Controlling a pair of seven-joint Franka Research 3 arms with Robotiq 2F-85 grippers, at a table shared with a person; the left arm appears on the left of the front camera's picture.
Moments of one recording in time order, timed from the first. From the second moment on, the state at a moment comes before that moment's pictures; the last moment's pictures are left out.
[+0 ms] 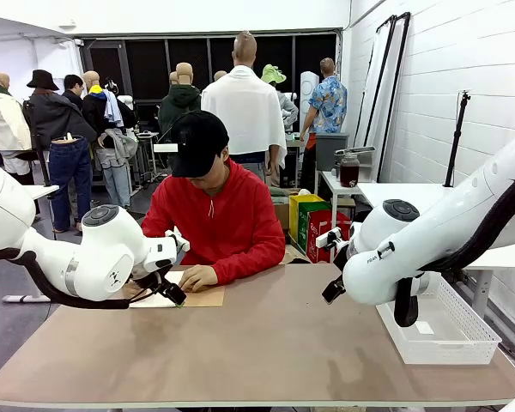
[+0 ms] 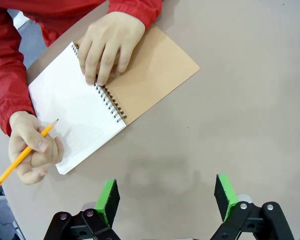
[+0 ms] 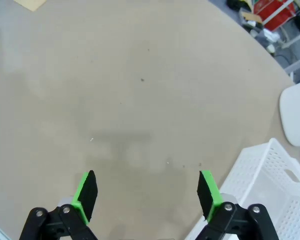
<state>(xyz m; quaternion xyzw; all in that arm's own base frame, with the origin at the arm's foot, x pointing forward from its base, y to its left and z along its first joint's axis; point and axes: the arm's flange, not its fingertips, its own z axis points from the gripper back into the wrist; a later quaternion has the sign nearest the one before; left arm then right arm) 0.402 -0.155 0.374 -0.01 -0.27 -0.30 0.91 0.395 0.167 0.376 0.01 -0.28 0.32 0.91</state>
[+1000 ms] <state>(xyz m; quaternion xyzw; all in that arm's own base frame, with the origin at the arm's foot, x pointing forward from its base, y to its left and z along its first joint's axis) 0.333 -0.146 0.521 0.02 -0.32 -0.31 0.89 0.331 0.174 0.518 0.03 -0.36 0.35 0.86</state>
